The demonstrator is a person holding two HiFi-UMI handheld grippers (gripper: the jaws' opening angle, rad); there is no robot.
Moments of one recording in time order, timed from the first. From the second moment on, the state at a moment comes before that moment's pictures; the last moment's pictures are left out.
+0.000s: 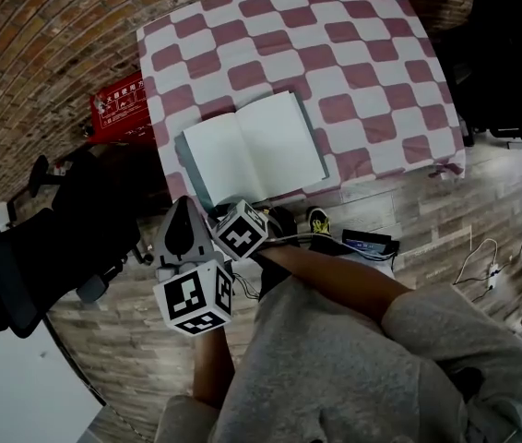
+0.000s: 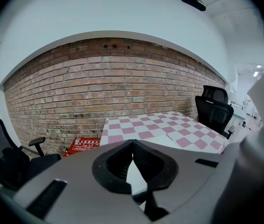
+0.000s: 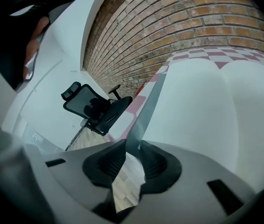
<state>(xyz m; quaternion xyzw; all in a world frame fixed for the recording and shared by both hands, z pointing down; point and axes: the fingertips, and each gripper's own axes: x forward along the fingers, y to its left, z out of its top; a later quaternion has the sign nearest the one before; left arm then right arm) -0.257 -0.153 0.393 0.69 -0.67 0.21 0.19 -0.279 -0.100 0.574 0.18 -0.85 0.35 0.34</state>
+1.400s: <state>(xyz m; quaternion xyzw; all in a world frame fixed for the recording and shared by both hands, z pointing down) -0.226 -0.140 0.372 0.70 -0.67 0.19 0.16 -0.198 -0.107 0.469 0.19 -0.92 0.27 0.23</state>
